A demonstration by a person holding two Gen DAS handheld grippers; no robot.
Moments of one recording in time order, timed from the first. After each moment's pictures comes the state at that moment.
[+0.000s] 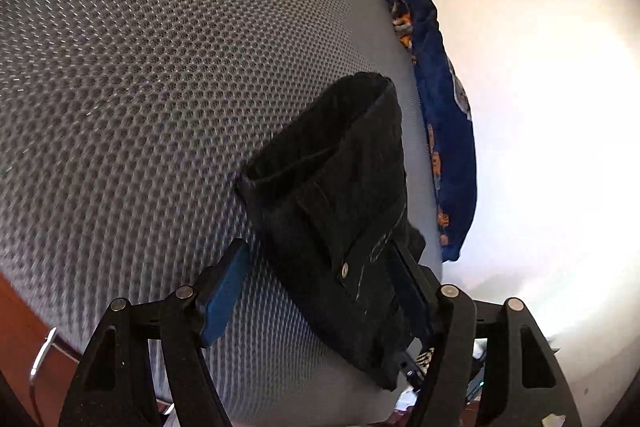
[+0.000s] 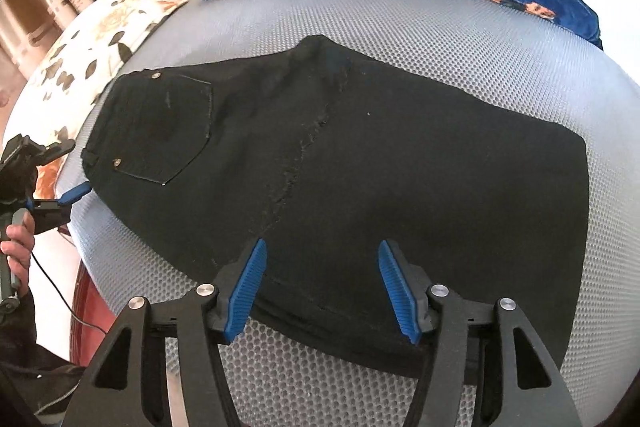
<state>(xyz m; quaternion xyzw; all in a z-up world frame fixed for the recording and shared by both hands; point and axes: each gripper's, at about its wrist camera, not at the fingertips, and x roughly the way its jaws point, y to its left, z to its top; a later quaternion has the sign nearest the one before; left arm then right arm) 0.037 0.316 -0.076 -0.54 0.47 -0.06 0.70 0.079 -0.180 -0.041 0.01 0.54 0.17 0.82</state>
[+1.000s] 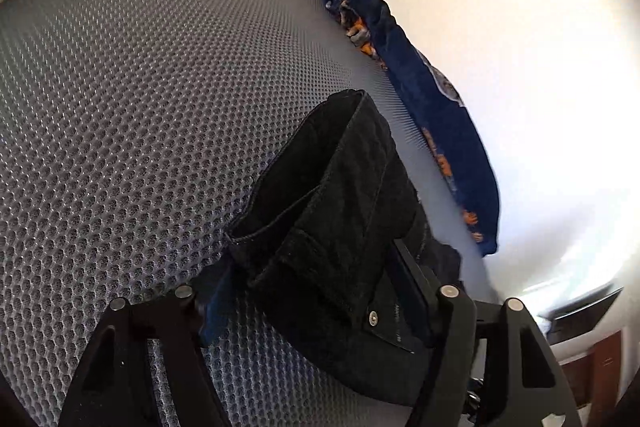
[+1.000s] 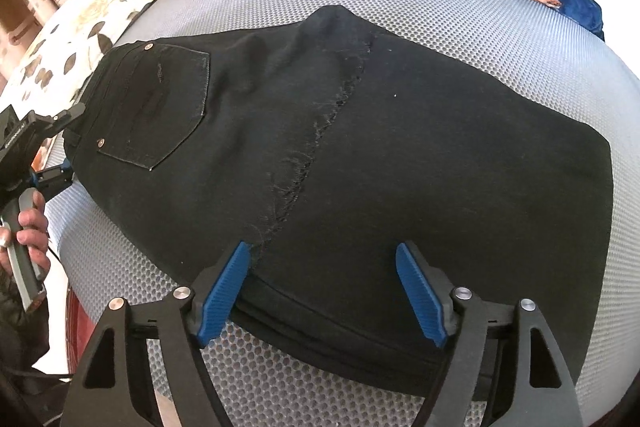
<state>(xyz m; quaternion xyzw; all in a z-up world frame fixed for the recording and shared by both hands) 0.067 0.306 -0.067 -0.39 0.42 -0.07 0.81 0.088 -0.149 -0.065 0.00 0.56 0.14 0.82</state>
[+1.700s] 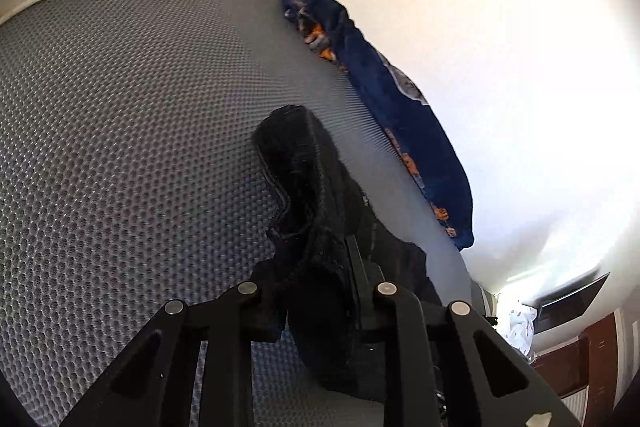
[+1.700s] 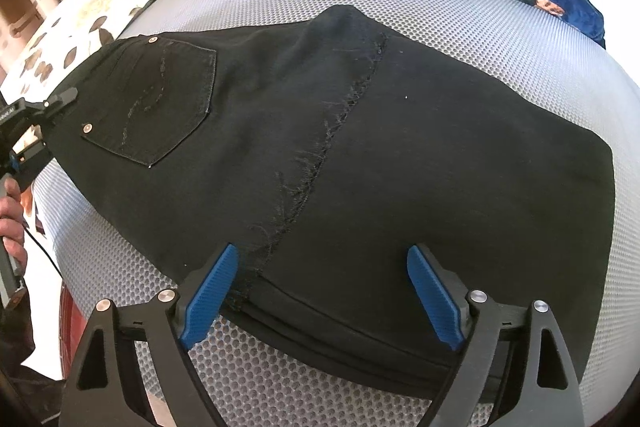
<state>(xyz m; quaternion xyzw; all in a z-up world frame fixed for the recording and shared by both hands) 0.077 0.306 -0.030 -0.40 0.40 -0.12 0.81 0.085 -0.142 -0.069 -0.01 0.55 0.14 0.82</state>
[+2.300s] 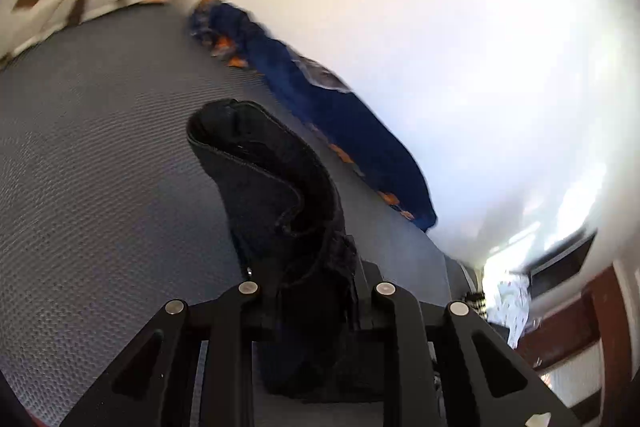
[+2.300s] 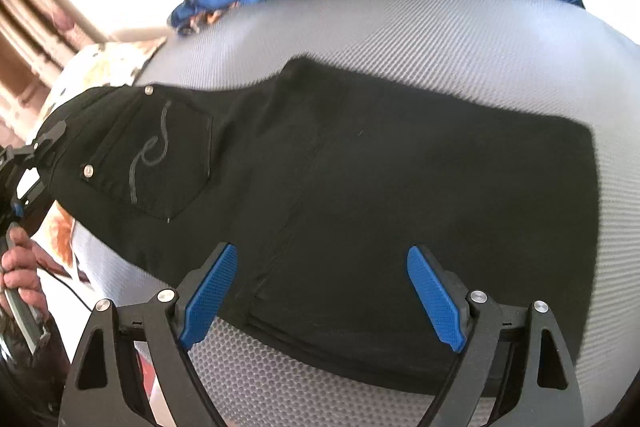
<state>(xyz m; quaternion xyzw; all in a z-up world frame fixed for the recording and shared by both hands) 0.121 0.225 0.048 -0.34 0.38 -0.19 0.84 0.094 -0.198 -0.037 0.11 0.53 0.14 0.83</state>
